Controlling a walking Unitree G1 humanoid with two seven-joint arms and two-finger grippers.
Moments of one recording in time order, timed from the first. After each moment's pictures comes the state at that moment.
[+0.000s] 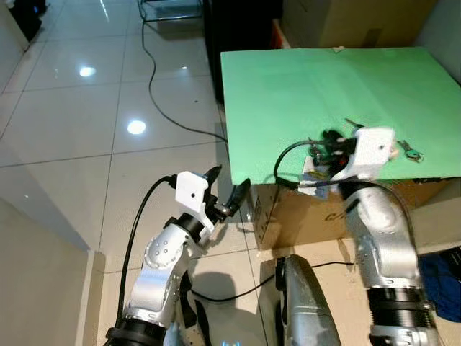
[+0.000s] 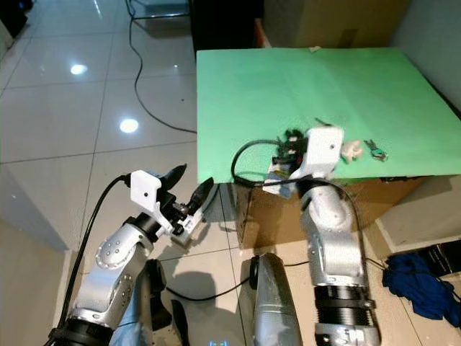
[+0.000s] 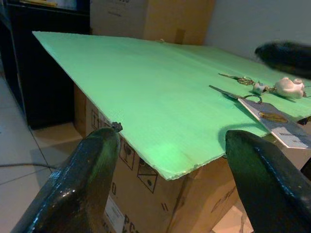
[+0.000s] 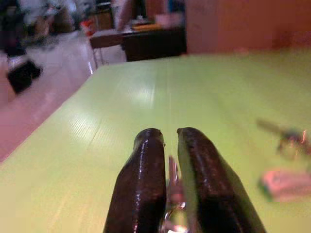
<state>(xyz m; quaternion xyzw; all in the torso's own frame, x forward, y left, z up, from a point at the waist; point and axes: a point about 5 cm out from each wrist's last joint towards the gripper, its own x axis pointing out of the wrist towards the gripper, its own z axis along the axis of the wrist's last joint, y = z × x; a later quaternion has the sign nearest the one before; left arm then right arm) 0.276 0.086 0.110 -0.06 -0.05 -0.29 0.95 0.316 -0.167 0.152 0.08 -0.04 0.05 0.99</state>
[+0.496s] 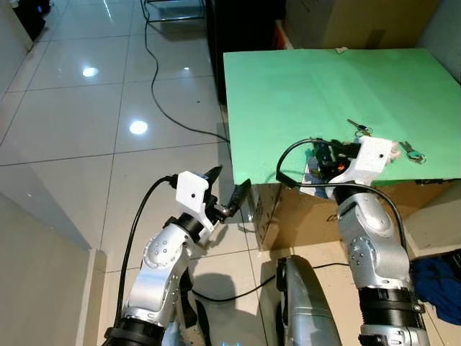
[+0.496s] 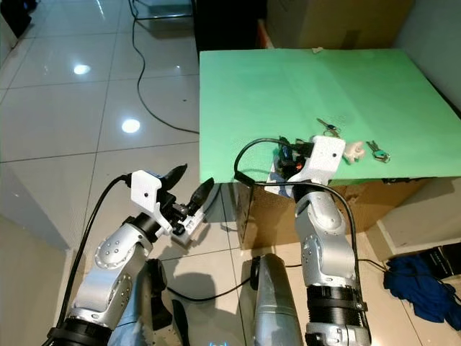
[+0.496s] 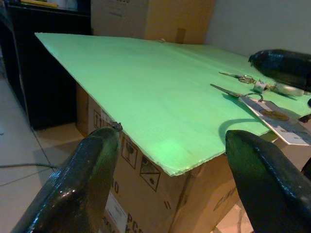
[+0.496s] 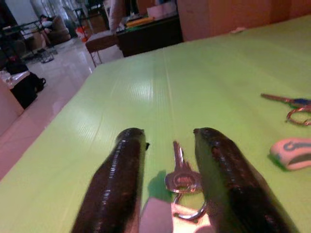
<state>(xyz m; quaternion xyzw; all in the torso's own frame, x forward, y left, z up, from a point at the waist) 0.276 0.088 0.110 -0.05 -0.05 -0.29 0.95 0.314 -0.167 0.147 0.12 -0.04 0.04 0.99</state>
